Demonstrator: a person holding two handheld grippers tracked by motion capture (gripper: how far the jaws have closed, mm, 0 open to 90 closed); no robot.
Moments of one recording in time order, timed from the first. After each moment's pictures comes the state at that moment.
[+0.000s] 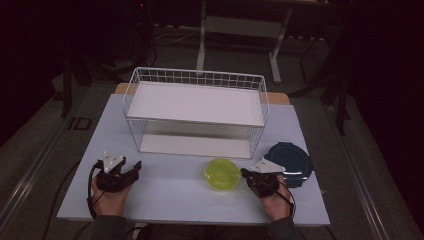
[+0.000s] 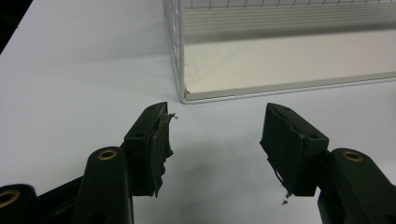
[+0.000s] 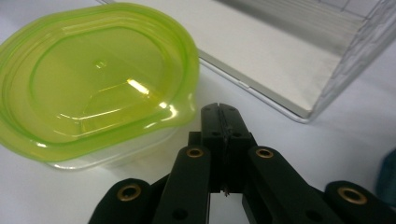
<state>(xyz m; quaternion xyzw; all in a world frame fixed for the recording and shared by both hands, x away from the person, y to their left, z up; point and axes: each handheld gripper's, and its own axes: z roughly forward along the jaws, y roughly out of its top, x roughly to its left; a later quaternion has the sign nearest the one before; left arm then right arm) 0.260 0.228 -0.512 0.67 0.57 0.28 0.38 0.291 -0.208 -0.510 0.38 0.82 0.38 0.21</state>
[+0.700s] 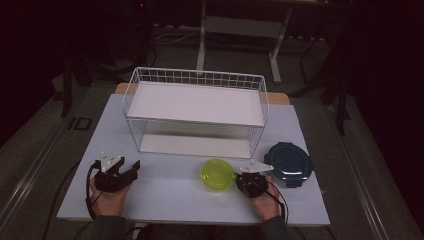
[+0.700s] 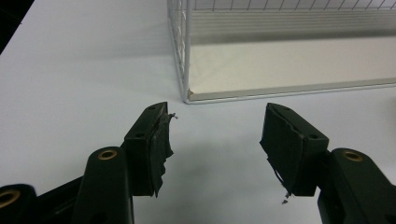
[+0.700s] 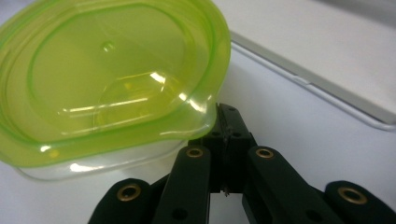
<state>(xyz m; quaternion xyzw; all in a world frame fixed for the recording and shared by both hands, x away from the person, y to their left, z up) 0.259 0.232 -0.511 0.66 0.58 0.28 0.39 0.296 -0.184 -0.529 0.37 0.83 0.39 0.15</state>
